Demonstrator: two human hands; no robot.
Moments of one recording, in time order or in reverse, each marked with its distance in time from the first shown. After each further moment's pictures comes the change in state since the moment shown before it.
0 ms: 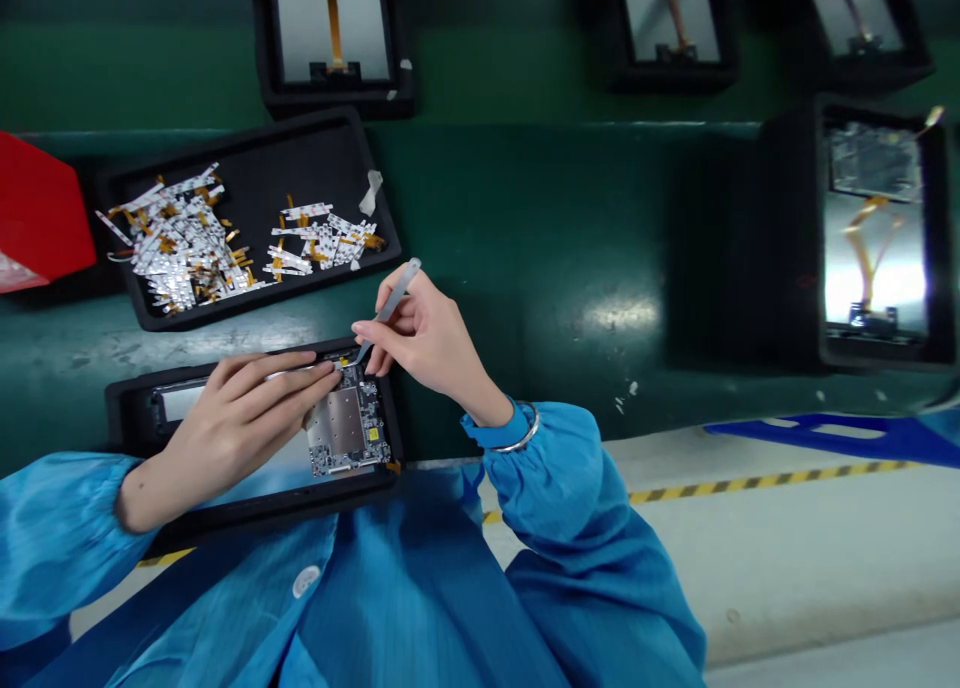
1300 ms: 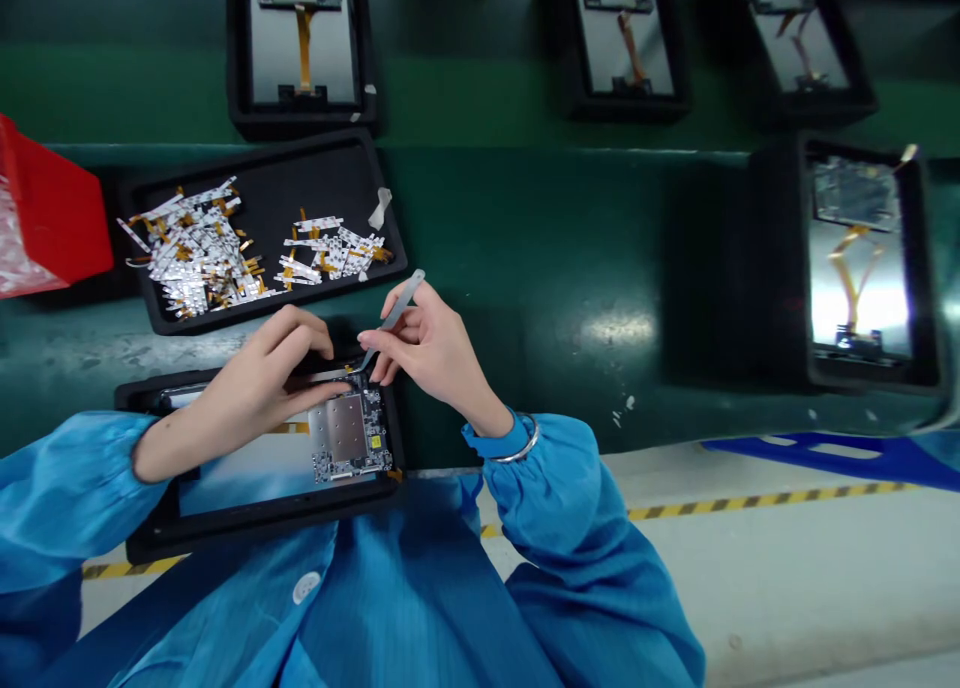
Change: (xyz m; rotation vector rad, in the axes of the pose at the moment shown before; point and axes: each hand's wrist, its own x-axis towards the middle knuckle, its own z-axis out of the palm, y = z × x) left_hand 0.030 -0.022 0.008 -0.277 0.008 -0.184; right_hand 0.001 0.002 0.000 0.011 0.025 0.065
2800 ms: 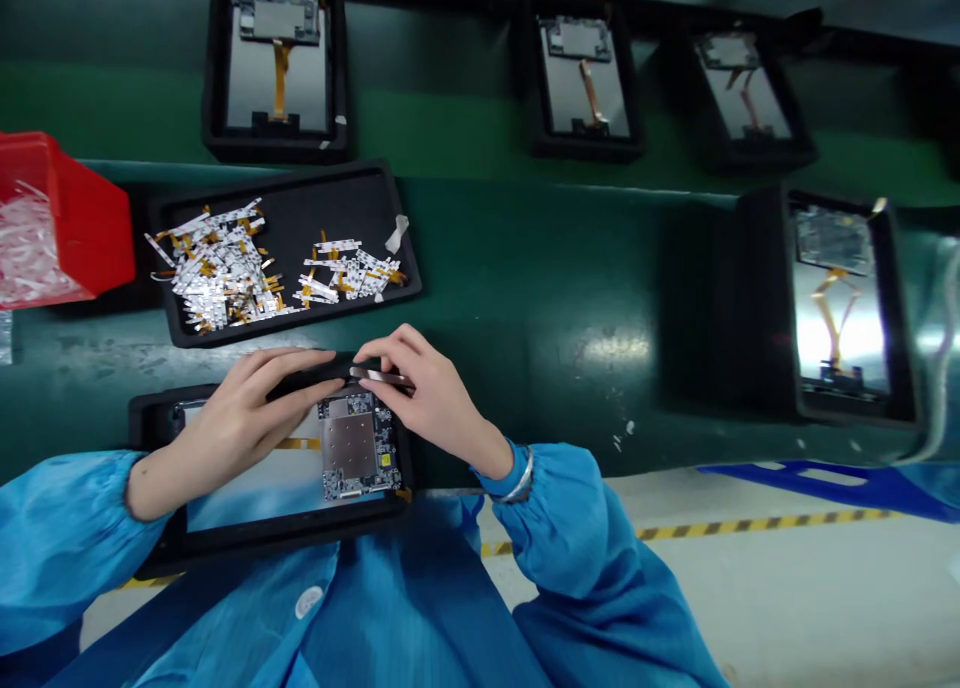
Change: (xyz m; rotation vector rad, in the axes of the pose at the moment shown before) left_hand -0.037 -0.006 -0.004 0.174 -0.002 0.071; right_hand -0.011 0.005 0.003 -0.654 -0.109 -0.334
